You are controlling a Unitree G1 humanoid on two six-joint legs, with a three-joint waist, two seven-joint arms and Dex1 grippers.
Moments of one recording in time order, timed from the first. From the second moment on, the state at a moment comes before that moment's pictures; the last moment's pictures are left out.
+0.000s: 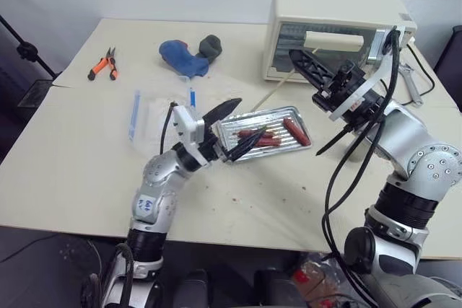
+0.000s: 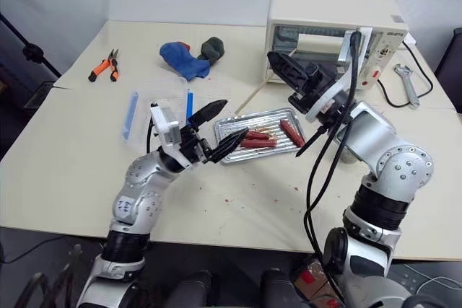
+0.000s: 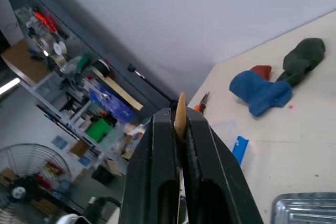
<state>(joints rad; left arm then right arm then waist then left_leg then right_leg) -0.47 0.09 -0.04 -0.06 -0.41 0.04 -0.65 -0.76 -0.26 -0.46 -0.22 1.55 1.04 -0.18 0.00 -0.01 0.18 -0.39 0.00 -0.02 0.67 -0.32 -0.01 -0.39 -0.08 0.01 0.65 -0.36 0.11</state>
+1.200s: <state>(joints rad) -0.50 -0.03 -0.10 -0.01 -0.39 -0.02 -0.58 -0.57 -0.38 -0.23 -0.28 1.78 0.81 -0.25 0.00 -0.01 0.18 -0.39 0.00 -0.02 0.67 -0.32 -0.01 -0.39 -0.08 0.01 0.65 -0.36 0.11</state>
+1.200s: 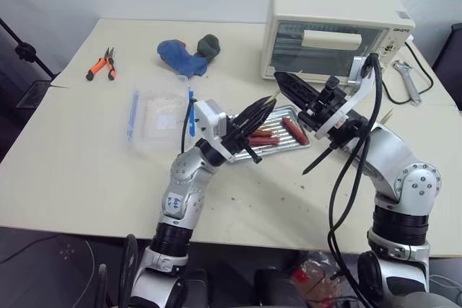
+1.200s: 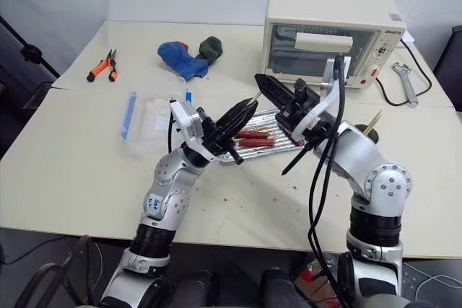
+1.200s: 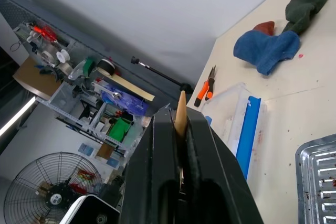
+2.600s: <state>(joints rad) -0.08 0.52 0.31 -0.30 -0.69 0.36 -0.74 -0.56 -0.69 0.03 -0.17 0.51 0.80 0.54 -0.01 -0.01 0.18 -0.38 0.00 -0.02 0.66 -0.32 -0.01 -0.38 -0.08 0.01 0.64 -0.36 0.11</state>
